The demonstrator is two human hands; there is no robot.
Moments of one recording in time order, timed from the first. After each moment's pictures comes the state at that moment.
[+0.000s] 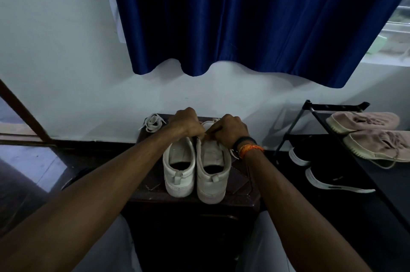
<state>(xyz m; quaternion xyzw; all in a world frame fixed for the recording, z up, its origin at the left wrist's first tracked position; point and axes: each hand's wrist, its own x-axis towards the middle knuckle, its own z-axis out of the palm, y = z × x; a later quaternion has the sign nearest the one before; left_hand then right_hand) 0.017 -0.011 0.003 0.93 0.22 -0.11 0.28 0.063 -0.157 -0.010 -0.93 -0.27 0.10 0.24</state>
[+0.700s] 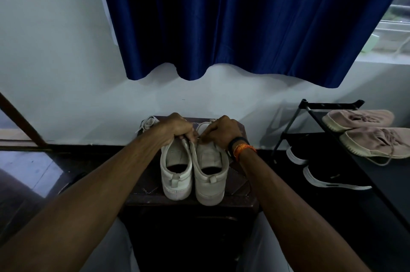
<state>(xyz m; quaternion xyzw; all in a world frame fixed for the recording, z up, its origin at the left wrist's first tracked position) 0.012 0.007 -0.007 0.83 0.25 -0.11 0.49 0.062 -0.146 -0.019 -0.92 -0.20 0.13 0.31</state>
